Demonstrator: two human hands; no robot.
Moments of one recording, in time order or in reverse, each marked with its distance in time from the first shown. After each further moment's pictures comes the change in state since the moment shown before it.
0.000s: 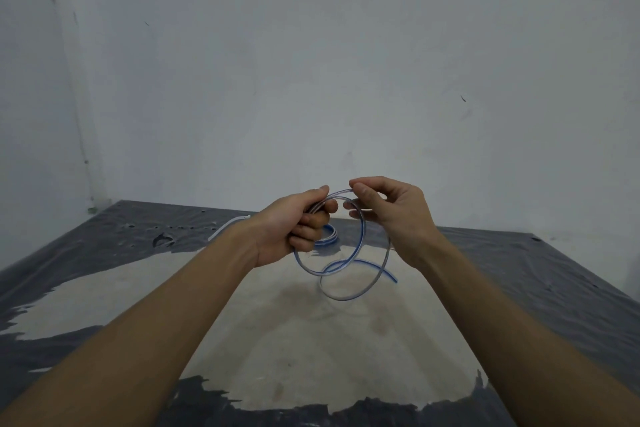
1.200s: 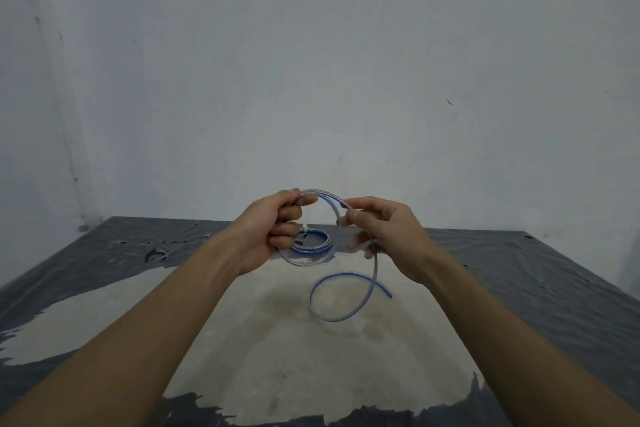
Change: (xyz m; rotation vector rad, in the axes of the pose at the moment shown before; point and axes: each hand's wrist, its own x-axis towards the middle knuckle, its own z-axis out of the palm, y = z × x) left_hand -0.003 0.005 -0.007 -0.130 0.202 0.082; right_hand -0.014 0.001 -0.014 -0.059 -0.115 0.165
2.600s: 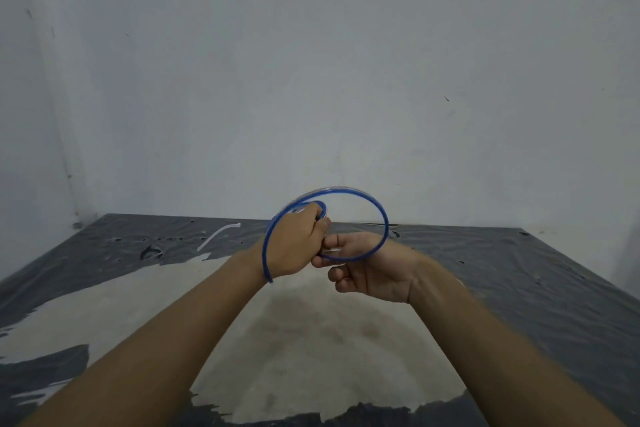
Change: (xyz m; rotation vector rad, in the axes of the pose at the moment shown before) left_hand 0.021 -0.038 0.019 1.139 0.081 0.460; right_hand -0.012 0.007 0.018 0.315 -0.488 0.483
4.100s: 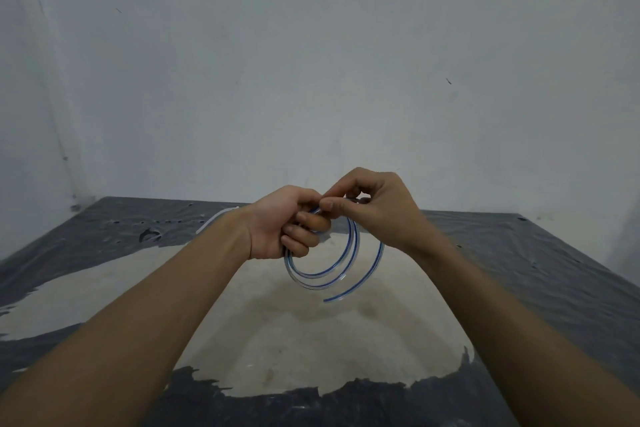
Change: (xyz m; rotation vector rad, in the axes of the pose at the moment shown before) left_hand -0.005 0.016 -0.034 -1.132 -0.669 -0.536; right_hand -0.006 -0.020 -0.003 -0.812 0.441 -0.816
